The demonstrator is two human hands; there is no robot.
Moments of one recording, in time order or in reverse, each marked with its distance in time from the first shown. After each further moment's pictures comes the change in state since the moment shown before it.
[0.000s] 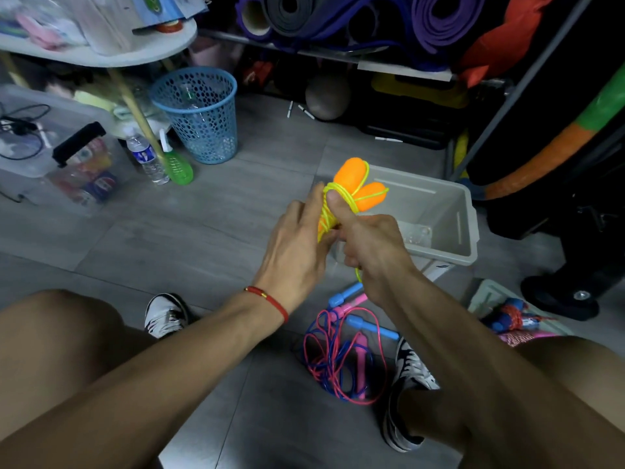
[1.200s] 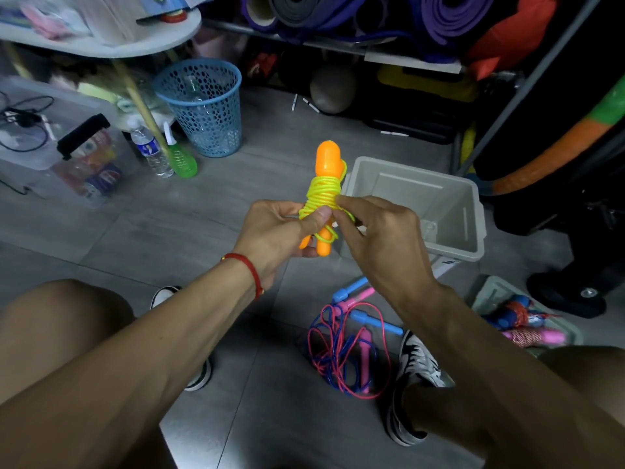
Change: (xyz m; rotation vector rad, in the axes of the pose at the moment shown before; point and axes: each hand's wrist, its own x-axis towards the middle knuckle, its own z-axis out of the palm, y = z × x) left_hand 0.011 0.010 -0.036 -0.839 -0.060 -0.664; right_hand -0.007 0.011 -0.018 -0.723 0.107 -1.126
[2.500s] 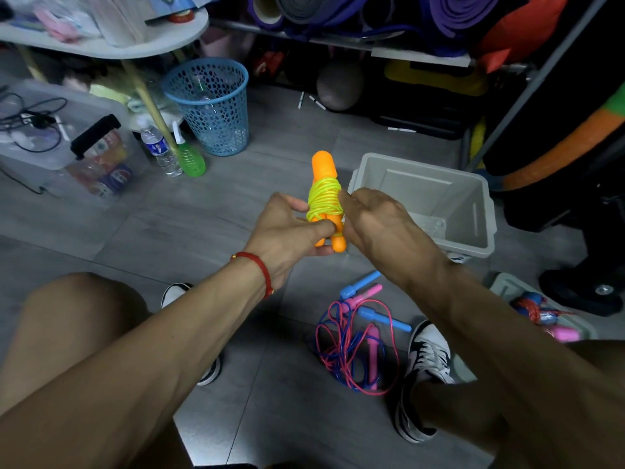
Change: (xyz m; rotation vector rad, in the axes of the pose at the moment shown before) left_hand -0.010 0.007 0.008 0.049 0.070 -0.080; right_hand 0.013 0.007 0.000 -0.286 -0.456 -0.145
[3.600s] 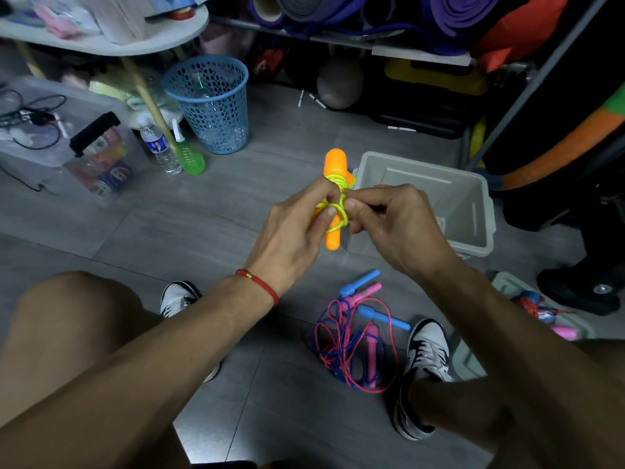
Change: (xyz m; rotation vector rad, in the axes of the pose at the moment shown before) left_hand -0.002 -0.013 -0.015 0.665 0.000 0.907; right_hand -0.009 0.002 -0.015 0.666 0.195 0.284
